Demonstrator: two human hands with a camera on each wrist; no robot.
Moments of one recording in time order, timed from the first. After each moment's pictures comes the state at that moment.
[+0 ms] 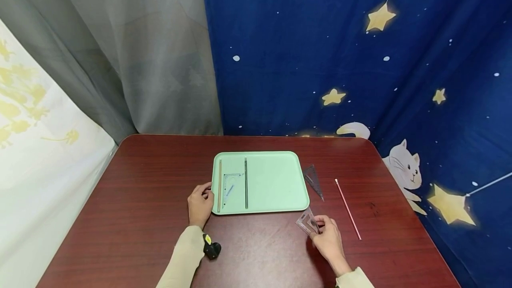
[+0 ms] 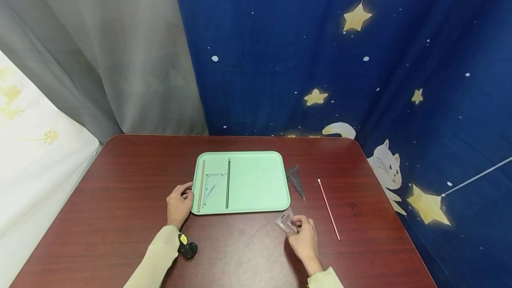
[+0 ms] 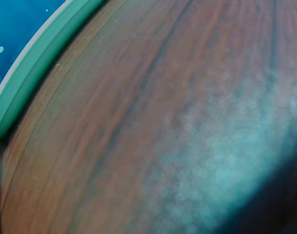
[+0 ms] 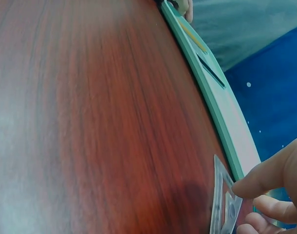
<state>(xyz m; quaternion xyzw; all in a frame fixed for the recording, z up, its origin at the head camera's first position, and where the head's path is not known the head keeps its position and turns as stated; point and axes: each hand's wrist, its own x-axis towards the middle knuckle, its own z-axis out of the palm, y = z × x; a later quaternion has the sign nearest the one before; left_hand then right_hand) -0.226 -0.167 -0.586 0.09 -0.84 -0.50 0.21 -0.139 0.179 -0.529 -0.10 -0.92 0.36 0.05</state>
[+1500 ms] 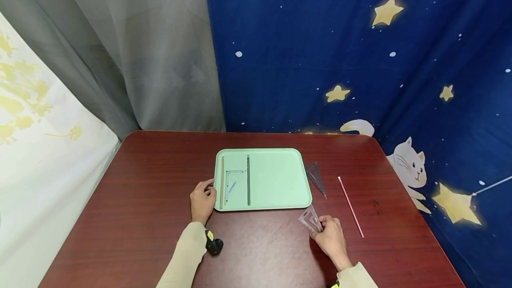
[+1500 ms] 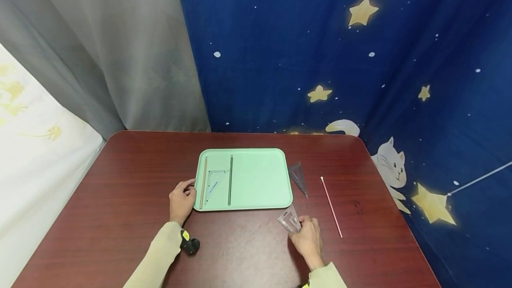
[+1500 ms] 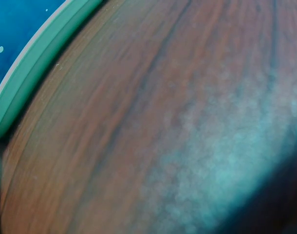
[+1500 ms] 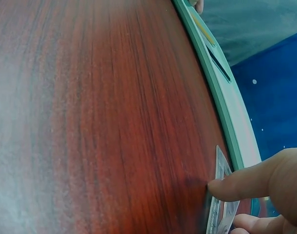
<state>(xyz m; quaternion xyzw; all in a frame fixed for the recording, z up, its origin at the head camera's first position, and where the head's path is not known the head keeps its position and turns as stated) -0.226 -0.167 -0.583 0.10 -0.84 -0.50 0.20 -0.142 0.183 -0.529 -0.11 -0.95 0.31 0.00</state>
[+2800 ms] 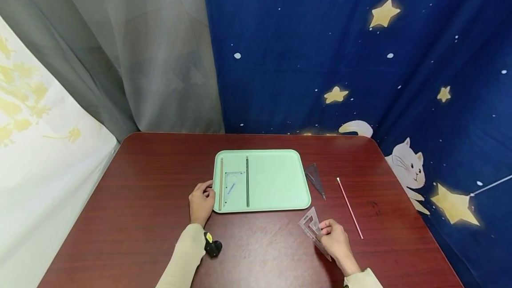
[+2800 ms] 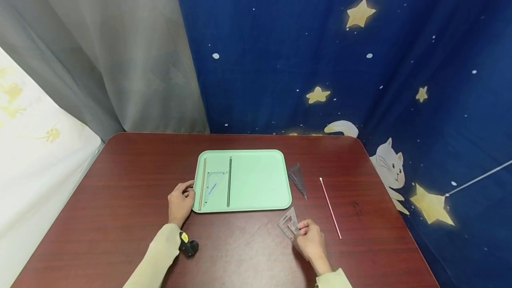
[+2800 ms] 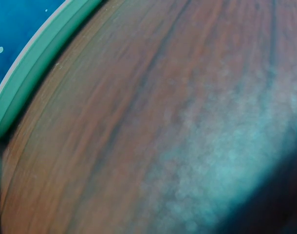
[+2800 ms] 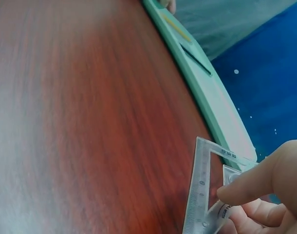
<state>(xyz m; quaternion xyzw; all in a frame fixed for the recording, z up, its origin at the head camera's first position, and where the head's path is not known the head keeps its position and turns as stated) -0.224 -0.167 -0.581 0.10 -0.83 -0.51 0.19 -0.137 0.195 -0.527 -0.13 -0.91 0.39 -0.02</state>
